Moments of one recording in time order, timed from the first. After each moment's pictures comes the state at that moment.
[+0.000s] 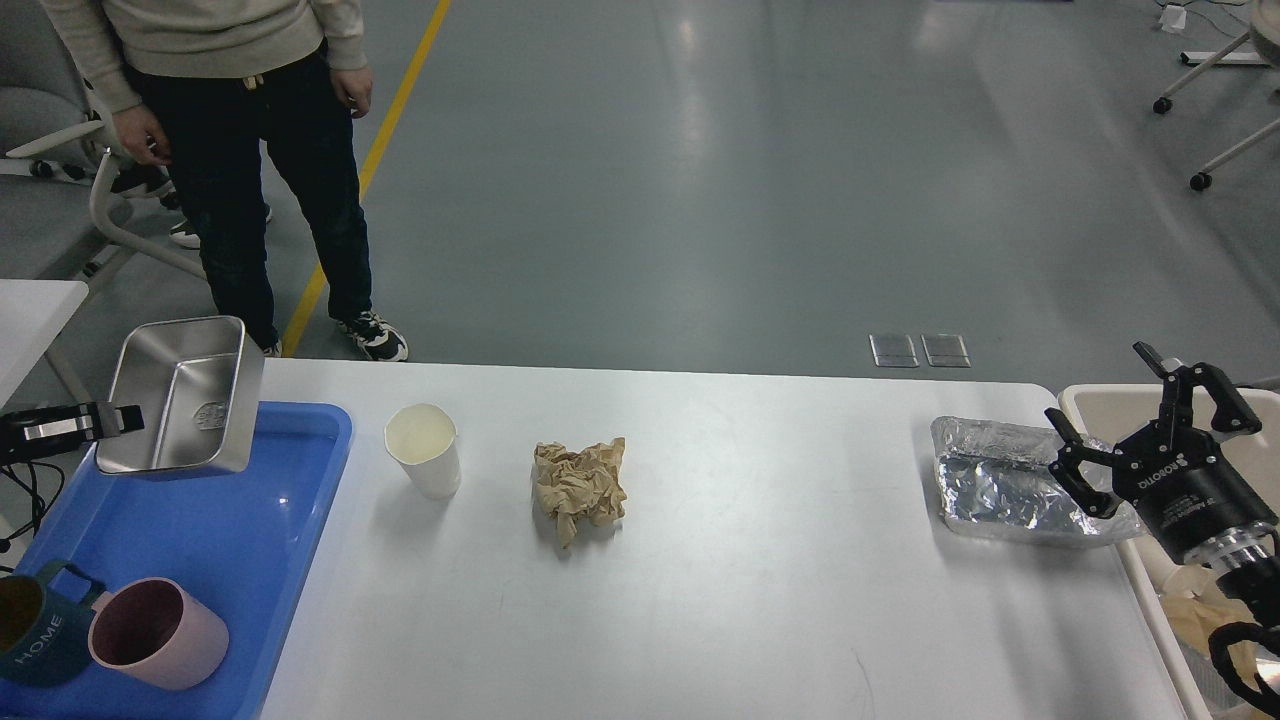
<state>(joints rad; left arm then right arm) -0.10 1.06 -1.28 -1.45 1.43 -0.66 -0.01 0.01 -0.46 1.52 1.18 -0.32 0.53 0.11</state>
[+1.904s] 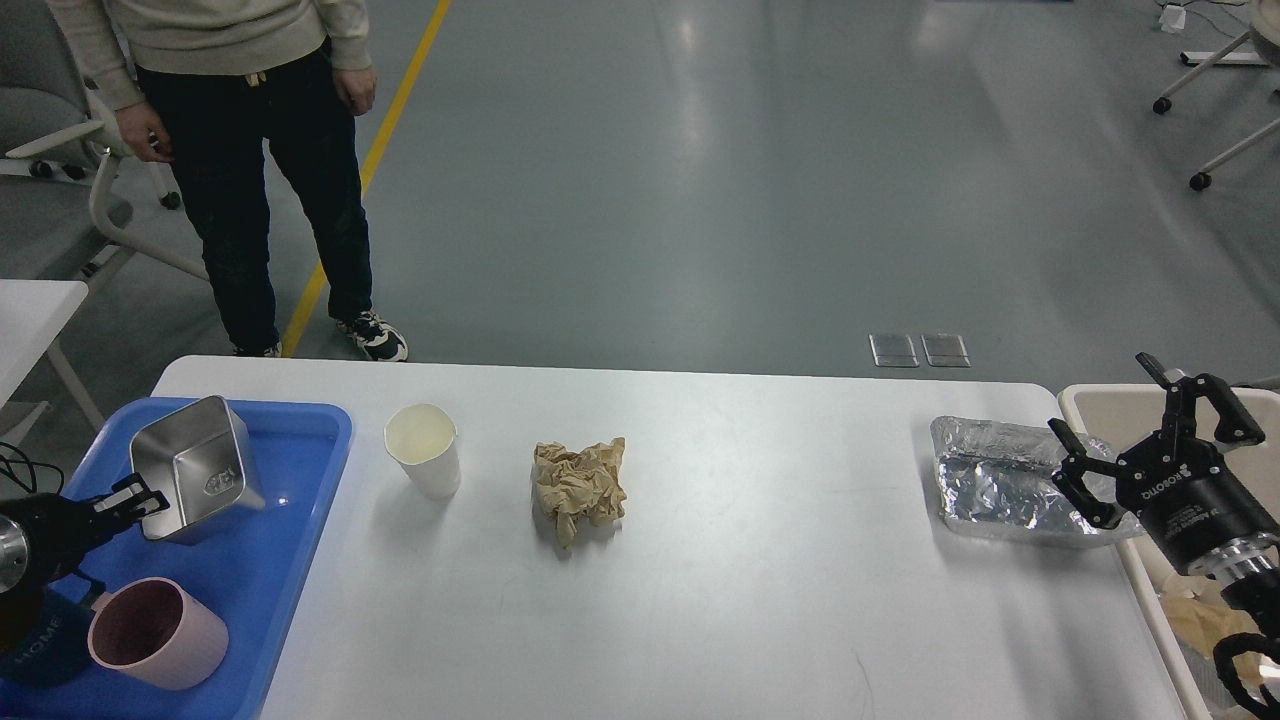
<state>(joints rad) -0.27 0.71 -1.05 -0.92 1.44 -0.49 0.00 -0.01 -0.46 1.52 1.17 -0.32 0.53 0.11</state>
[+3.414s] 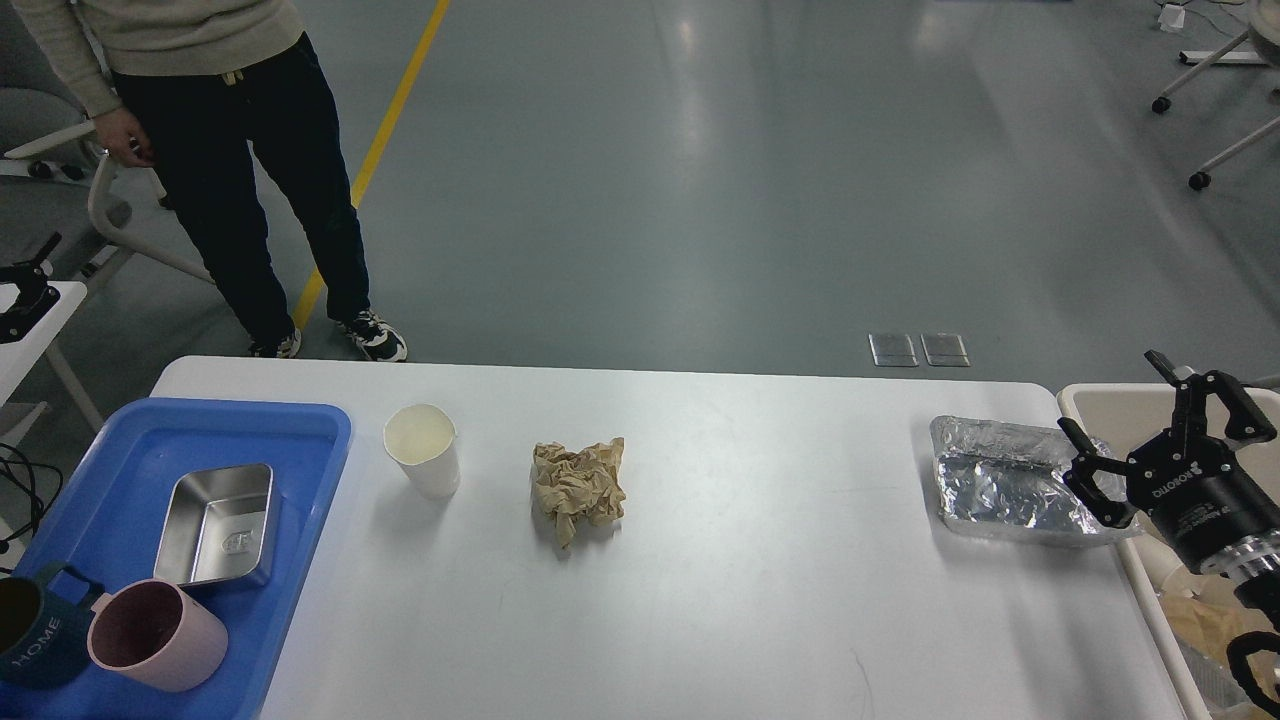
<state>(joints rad) -0.42 0.74 -1.26 -0.90 0.06 -0.38 -0.06 -0.01 -0.48 1.52 1.18 -0.32 0.53 0.11</state>
